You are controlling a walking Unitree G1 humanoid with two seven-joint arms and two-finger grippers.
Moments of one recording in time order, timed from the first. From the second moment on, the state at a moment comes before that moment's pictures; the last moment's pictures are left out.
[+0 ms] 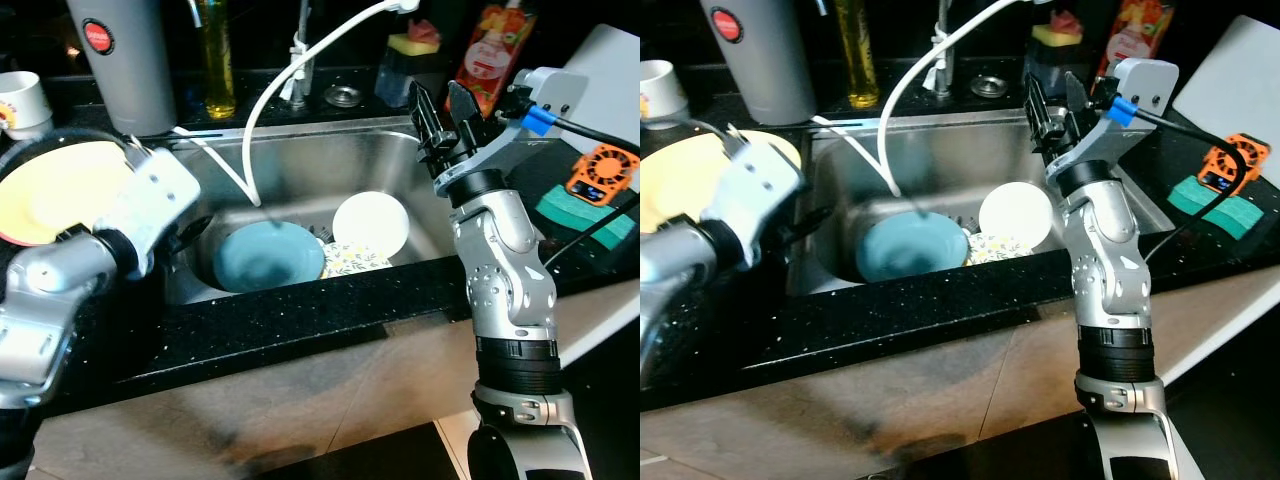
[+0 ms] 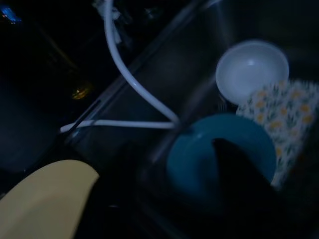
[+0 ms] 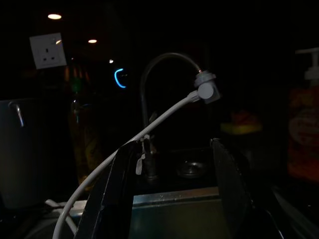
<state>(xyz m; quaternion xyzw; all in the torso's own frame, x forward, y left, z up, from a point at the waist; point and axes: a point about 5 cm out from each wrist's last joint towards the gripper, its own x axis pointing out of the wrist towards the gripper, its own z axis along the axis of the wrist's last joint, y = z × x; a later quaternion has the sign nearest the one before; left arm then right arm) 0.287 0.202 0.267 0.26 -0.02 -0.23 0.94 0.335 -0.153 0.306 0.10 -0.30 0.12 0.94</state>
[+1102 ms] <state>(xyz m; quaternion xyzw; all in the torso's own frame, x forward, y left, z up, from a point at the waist) 0.322 0.203 0.283 -0.06 -0.16 0.02 0.99 0.338 -0.165 0.290 0.15 -0.27 0.06 0.95</state>
